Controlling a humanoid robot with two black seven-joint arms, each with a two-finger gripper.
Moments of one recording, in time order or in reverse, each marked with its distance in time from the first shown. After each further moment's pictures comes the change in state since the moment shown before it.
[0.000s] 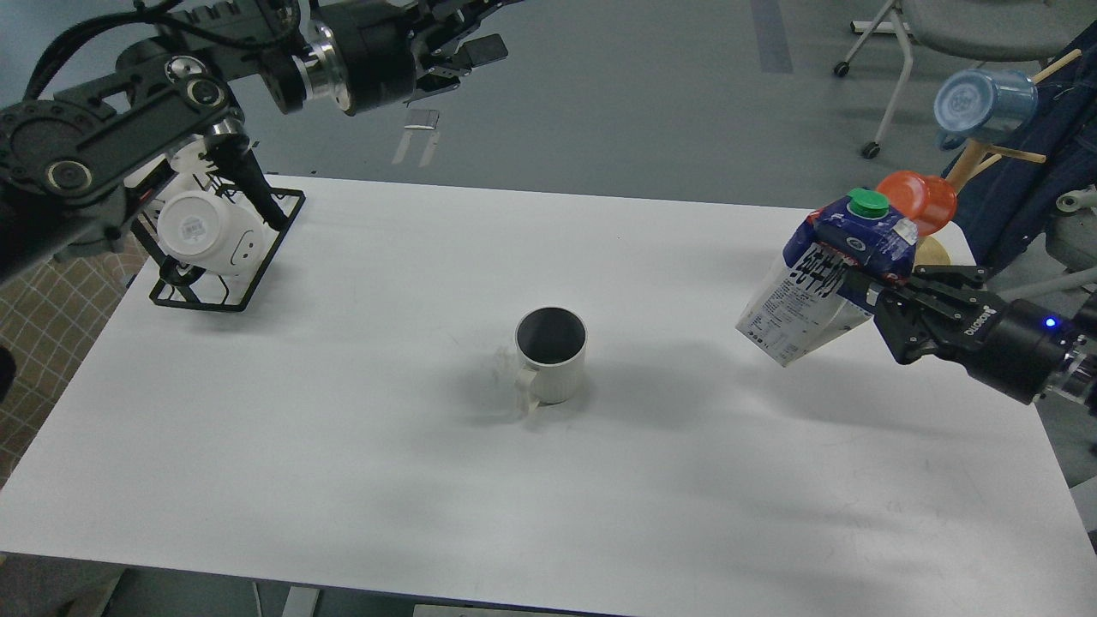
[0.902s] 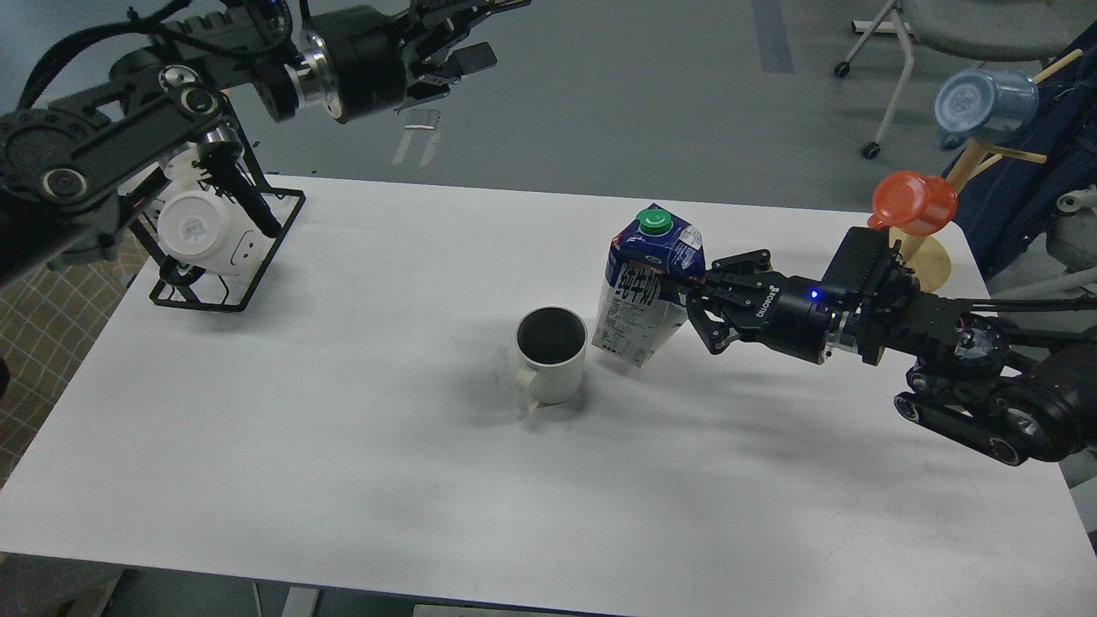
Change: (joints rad) left arm 0.020 0.012 -0.001 0.001 0.000 0.002 -0.001; right arm 0.208 0.516 -0.247 -0.341 0.001 0.000 0.000
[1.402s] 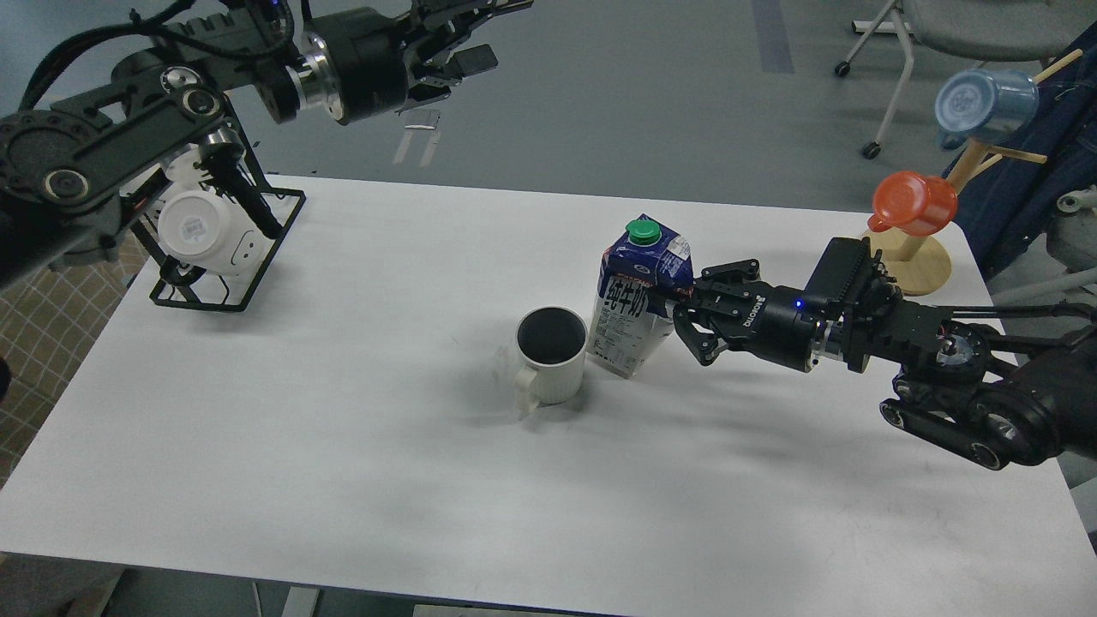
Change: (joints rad) left arm 0.001 -0.004 0.002 0.000 0.002 0.000 0.001; right arm -0.013 0.022 -0.009 -0.023 0.002 0.000 0.000
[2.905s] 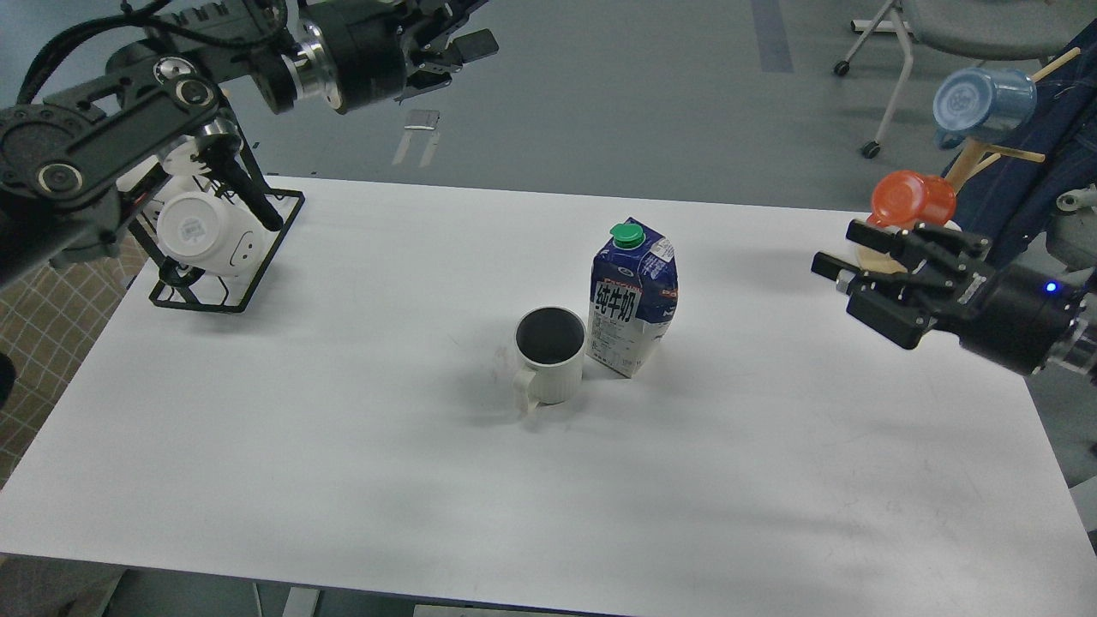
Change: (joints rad) left arm 0.007 -0.008 -0.063 -0.001 -0.007 -0.004 0.000; right arm 0.114 -0.657 0.089 0.571 0.309 0.000 0.000
